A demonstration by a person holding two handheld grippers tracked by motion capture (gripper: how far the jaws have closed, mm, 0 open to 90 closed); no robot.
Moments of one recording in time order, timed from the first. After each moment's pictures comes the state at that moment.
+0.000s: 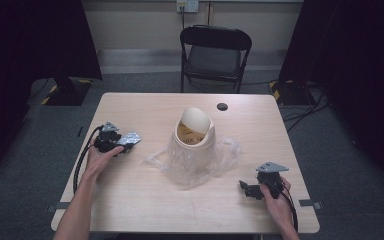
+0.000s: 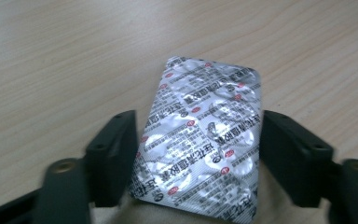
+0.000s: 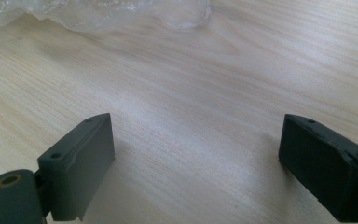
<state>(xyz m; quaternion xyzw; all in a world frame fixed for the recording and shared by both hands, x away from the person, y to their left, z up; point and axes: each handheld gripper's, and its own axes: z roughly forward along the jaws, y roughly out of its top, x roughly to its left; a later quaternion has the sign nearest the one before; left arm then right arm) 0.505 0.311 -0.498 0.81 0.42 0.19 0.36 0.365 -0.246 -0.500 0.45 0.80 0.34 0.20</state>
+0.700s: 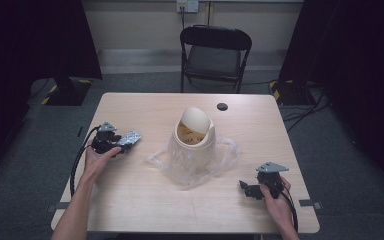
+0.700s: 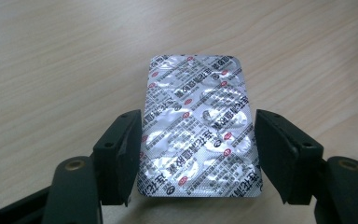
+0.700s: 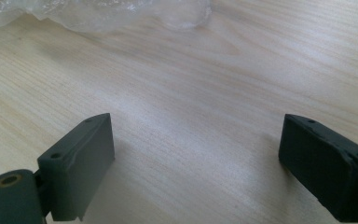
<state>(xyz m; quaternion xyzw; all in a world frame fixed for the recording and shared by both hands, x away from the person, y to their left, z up) 0.492 0.308 -0.482 0.81 0.41 0.17 0.37 0.365 -0.246 -0.500 0.45 0.80 0.34 0.20</state>
